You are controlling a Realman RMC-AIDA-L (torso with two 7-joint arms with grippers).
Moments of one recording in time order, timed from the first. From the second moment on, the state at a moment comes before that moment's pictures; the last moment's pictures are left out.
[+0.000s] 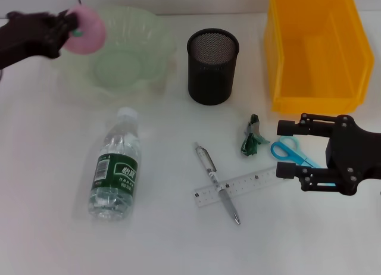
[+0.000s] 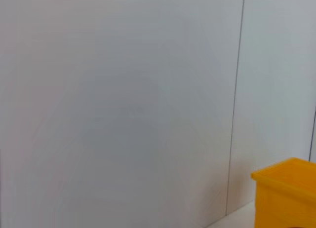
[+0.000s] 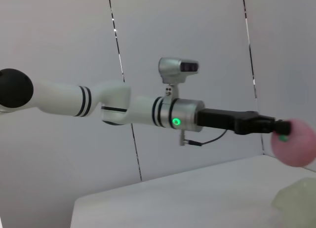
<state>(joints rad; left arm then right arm) -0.50 -2.07 0.72 0.80 1.75 1.24 -1.37 0.43 2.08 -0.59 -0.68 -1.98 -1.93 1.15</state>
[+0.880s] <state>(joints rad) -0.61 -2.07 0.89 0.64 1.63 0.94 -1.25 0.42 2.08 -0.57 -0.65 -1.96 -1.93 1.19</state>
